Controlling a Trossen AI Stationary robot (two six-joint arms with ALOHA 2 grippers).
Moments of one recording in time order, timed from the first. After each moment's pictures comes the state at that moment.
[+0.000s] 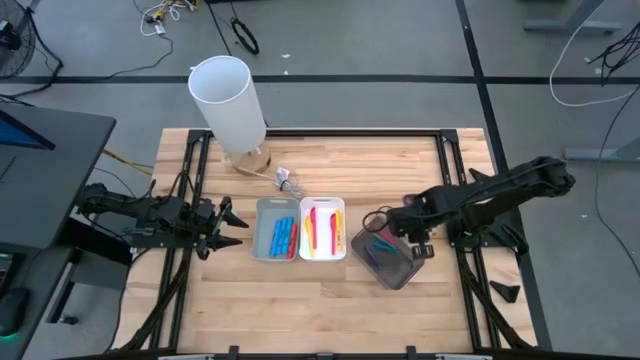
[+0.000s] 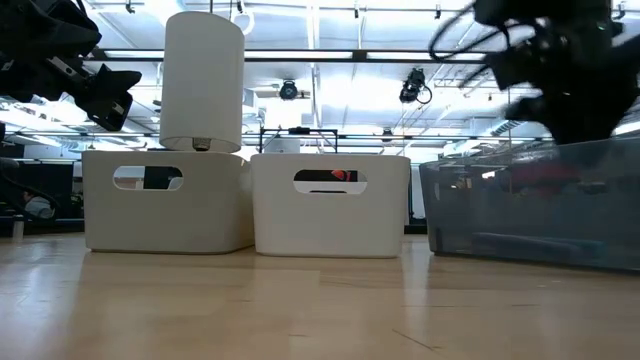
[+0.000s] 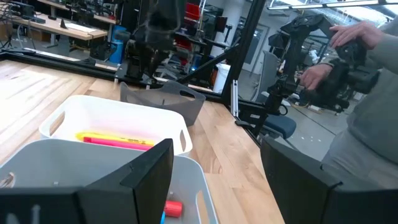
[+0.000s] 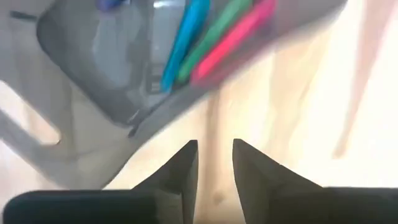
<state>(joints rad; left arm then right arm) -0.25 0.03 0.01 0.05 -0.03 -0.30 0.20 1.30 0.91 -1.11 0.00 0.08</state>
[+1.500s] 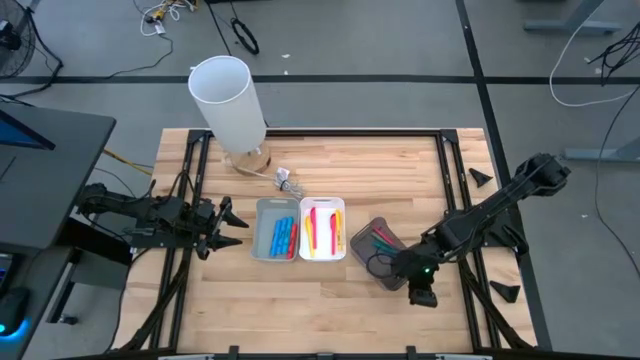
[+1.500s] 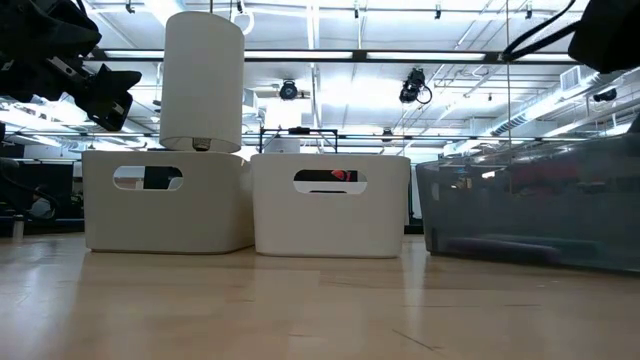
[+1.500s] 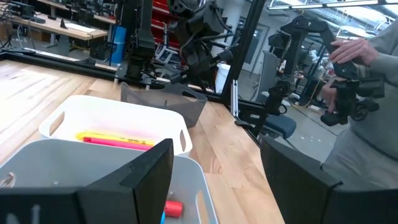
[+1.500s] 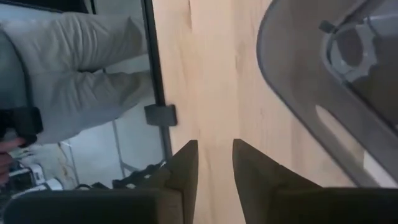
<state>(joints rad) -0.25 0.03 0.01 0.05 -0.03 -0.30 0.53 1.31 0.68 -0.37 -0.50 0.83</state>
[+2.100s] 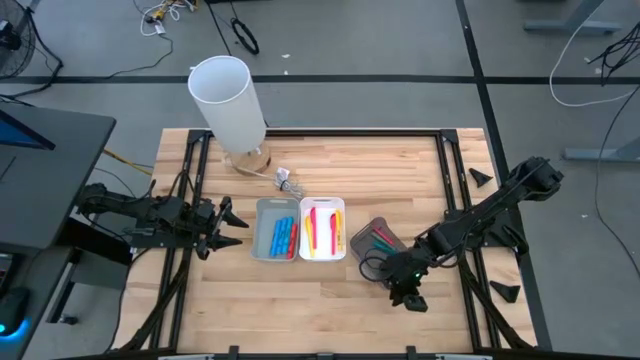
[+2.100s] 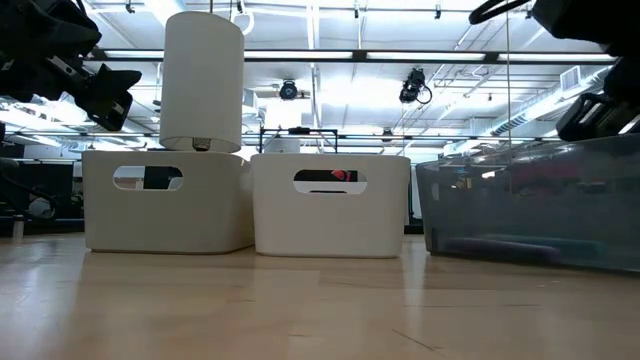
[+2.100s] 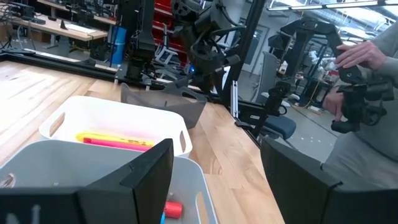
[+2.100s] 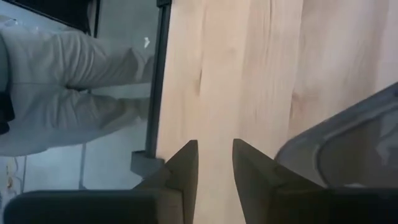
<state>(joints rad) -0.25 0.03 0.01 0.05 -0.03 -0.30 0.53 1.41 0.73 -0.22 -0.37 0.64</state>
